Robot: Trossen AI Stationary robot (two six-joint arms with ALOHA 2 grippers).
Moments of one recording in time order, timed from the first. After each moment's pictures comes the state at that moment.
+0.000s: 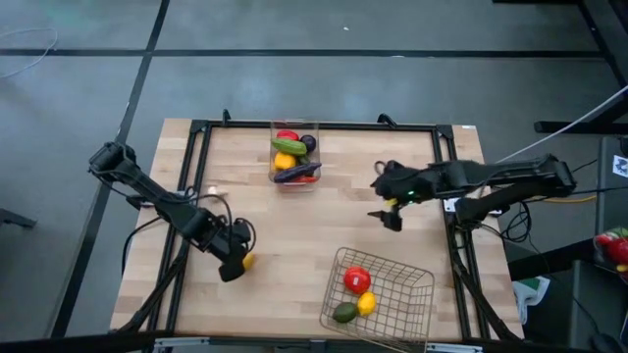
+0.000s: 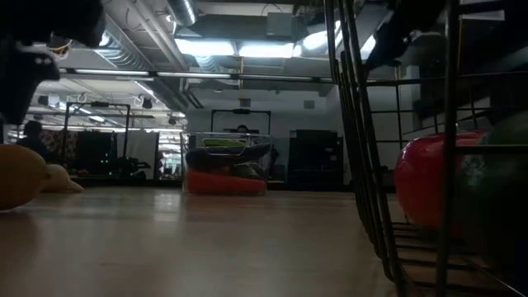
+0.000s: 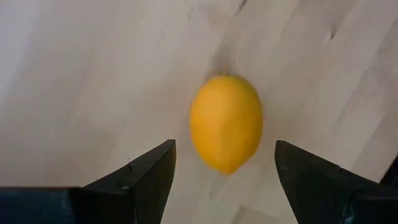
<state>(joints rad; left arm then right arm) -0.56 1.31 0.88 -0.92 -0.07 -1.05 0.09 1.17 1.07 -0.76 0.13 0.15</state>
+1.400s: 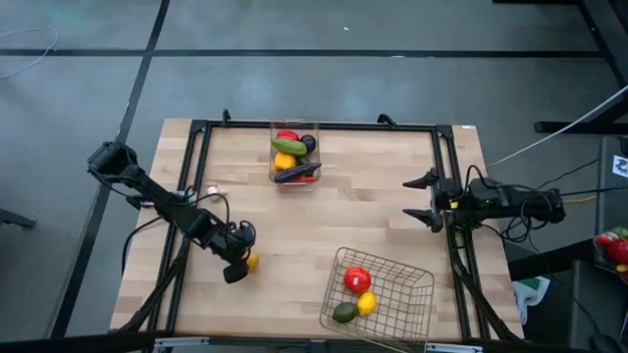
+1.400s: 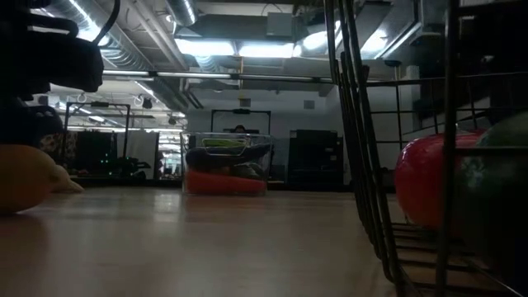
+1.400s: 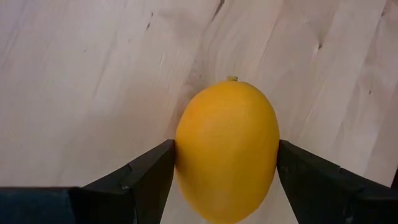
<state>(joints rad) -0.54 1.30 0.59 -0.44 -0.05 -0.99 0.09 0.01 0.23 -0.31 0.15 0.15</state>
